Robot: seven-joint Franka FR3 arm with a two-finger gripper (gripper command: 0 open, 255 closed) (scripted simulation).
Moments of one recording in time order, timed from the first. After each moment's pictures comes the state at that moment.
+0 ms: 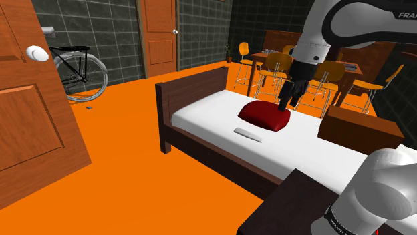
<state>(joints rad) -0.02 -0.82 0.01 -2.41 0.08 1.62 -0.01</state>
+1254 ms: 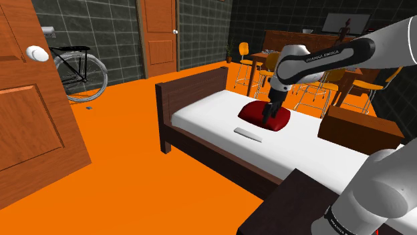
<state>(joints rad) -0.07 -0.37 -0.20 -2.44 -0.02 2.09 -0.33</state>
